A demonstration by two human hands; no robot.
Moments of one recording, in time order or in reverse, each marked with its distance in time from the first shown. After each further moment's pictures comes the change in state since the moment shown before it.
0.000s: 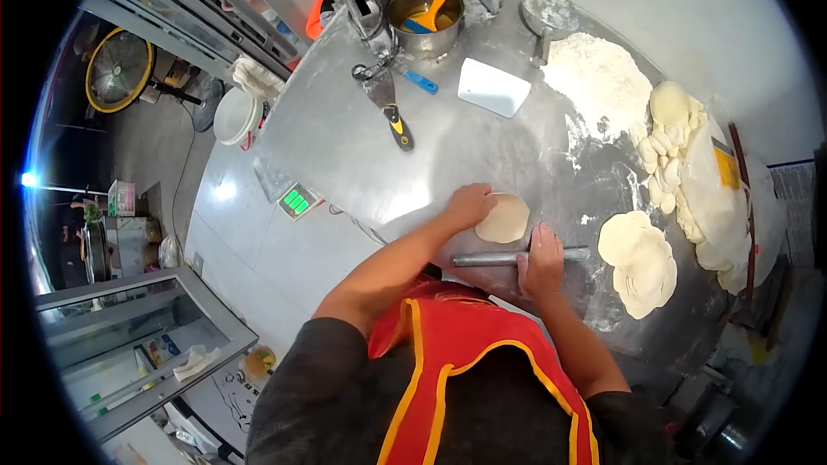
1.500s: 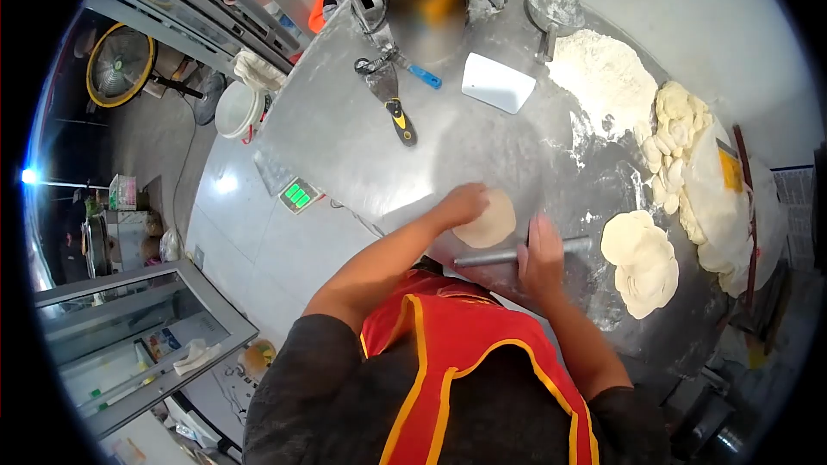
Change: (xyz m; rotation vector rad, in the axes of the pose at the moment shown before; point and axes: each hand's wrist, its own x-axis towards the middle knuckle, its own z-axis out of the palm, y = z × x) left_hand 0.021 -0.085 0.069 0.057 0.025 0.081; right_hand -0.002 -0.005 -0.009 0.063 -0.111 -0.023
